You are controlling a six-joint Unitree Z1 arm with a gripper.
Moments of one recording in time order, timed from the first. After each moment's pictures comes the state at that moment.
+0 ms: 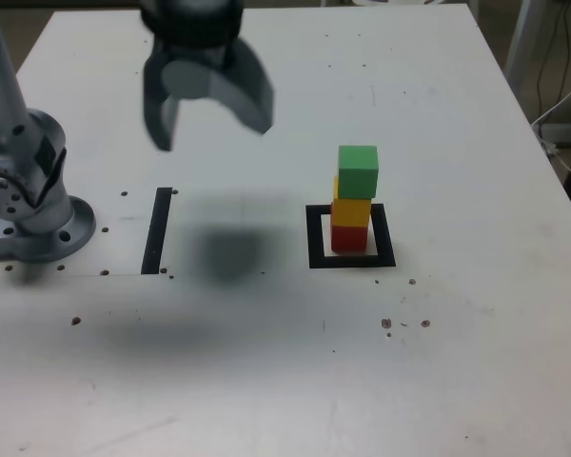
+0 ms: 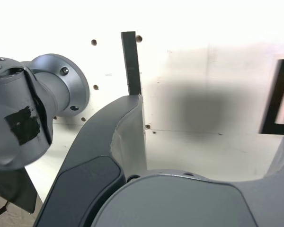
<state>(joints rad) -0.04 1.61 -1.24 1.44 0.09 -0.05</state>
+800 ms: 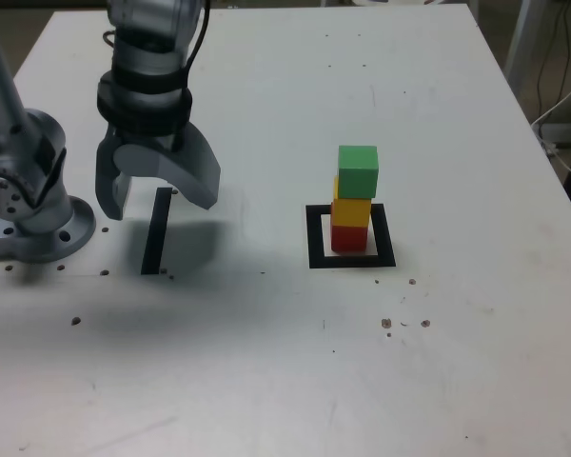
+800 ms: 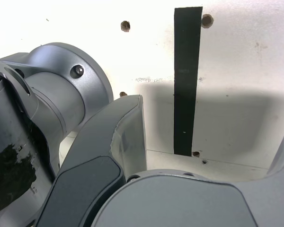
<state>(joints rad) -0.04 1.57 -0.82 1.10 0.01 -0.05</state>
